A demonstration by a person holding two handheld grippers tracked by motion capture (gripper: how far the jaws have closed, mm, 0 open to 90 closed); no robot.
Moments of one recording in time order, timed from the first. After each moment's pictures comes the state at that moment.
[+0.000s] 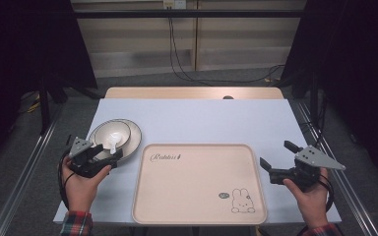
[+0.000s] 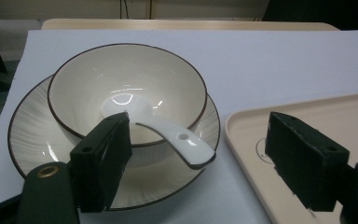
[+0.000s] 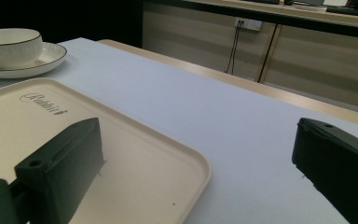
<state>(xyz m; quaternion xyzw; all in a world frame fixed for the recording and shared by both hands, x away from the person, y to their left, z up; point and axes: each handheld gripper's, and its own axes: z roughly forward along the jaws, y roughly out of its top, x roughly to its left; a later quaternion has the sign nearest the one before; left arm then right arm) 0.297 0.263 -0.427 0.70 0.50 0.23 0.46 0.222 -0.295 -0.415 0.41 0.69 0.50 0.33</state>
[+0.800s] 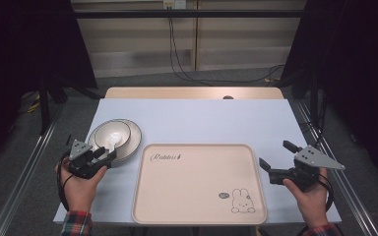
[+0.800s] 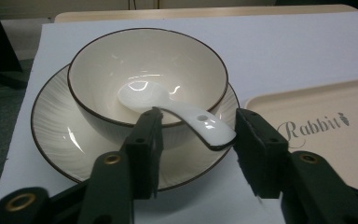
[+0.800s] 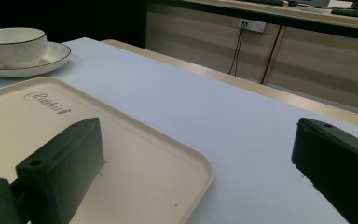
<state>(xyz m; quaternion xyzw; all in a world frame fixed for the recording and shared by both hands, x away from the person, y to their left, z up) 0.297 0.271 -0.435 0.71 0.50 0.24 0.44 0.222 -0.295 -0.415 0.40 0.69 0.50 0.33</state>
